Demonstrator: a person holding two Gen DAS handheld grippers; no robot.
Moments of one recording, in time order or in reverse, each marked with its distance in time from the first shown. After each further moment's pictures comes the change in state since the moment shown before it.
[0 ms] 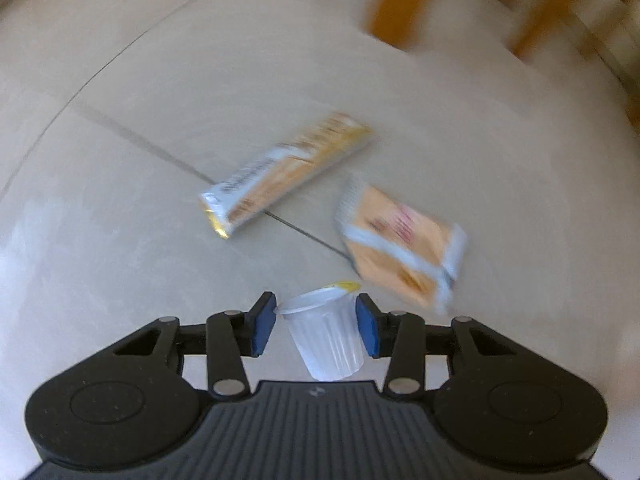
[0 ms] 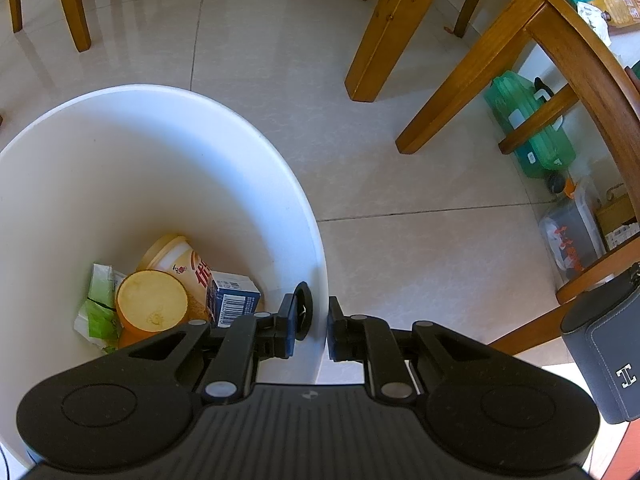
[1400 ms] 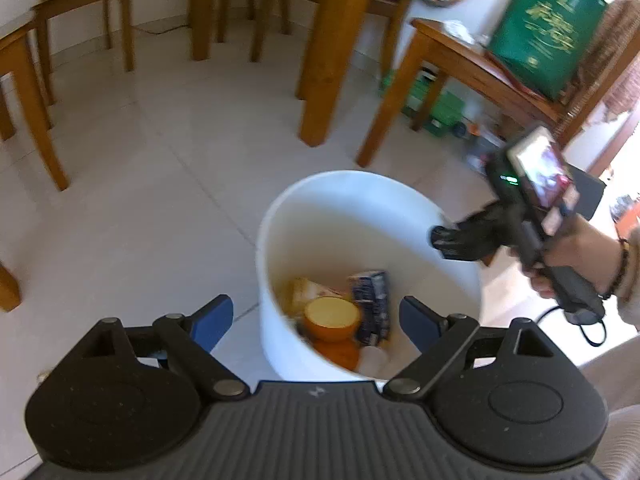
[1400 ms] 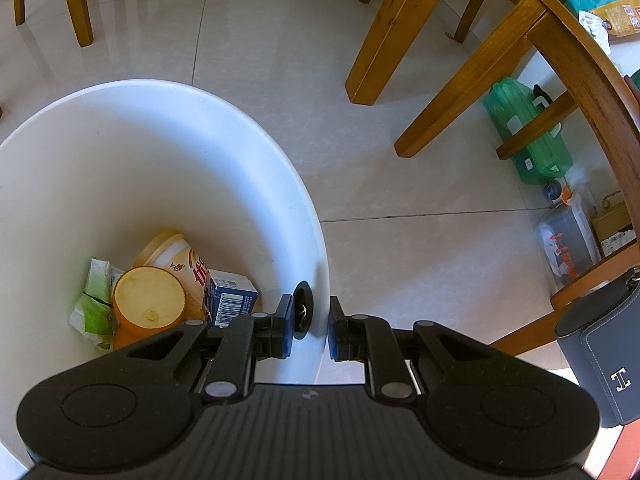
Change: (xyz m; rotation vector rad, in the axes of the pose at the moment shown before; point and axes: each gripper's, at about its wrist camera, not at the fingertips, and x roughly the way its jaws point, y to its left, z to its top) left arm -0.279 -0.226 -0.065 1.017 -0.083 -0.581; right arm -0.002 0.003 -0.003 -0.024 -0.012 -0.009
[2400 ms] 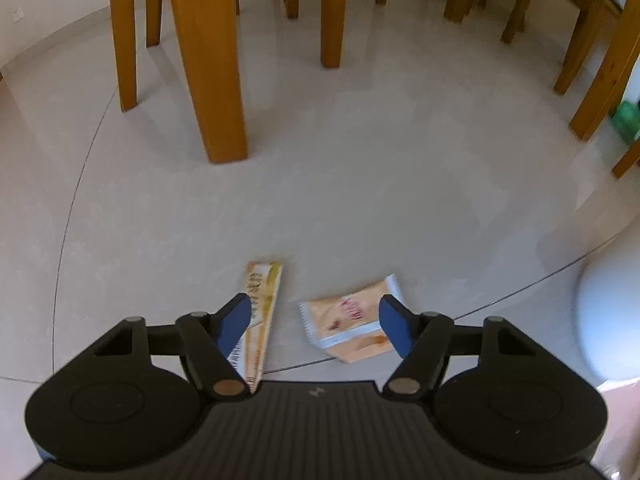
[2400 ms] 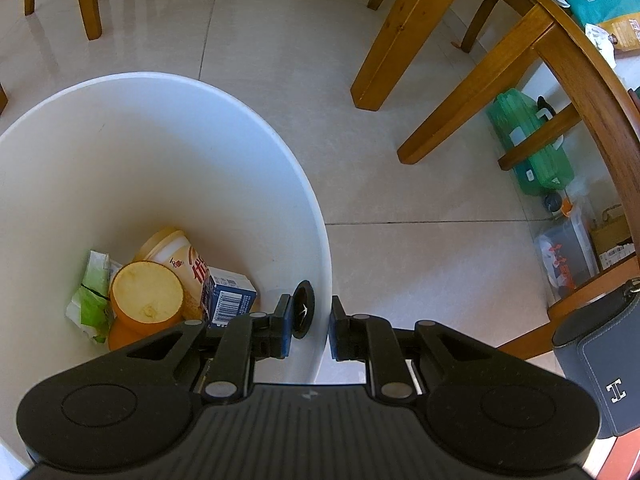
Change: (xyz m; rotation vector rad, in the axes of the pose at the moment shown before) left arm 0.060 0.308 -0.165 -0.322 0.054 0.420; right arm 0.000 0.003 -0.003 -0.046 -0.019 0.000
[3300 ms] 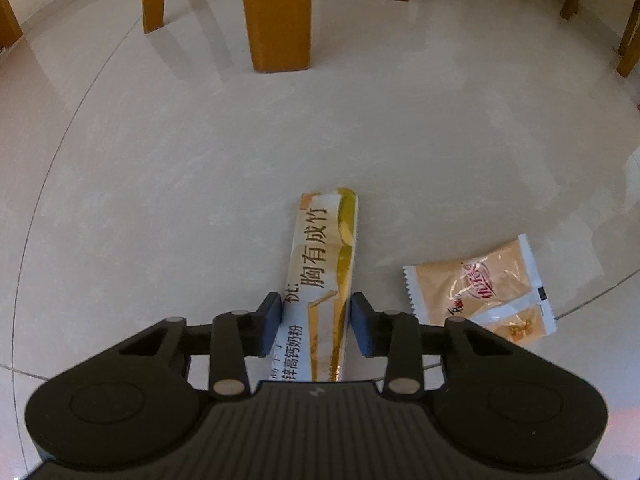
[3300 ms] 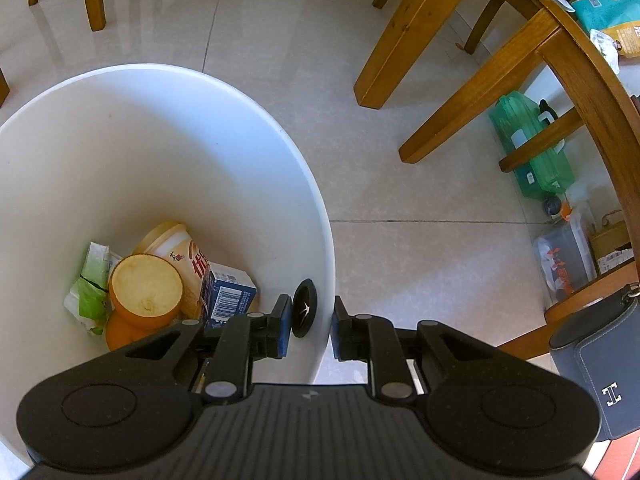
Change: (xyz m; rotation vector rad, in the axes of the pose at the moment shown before) left arm 0.104 0.045 -0.038 -0.073 0.076 0.080; right arm 0.001 0.004 0.000 -0.023 0.011 -0.007
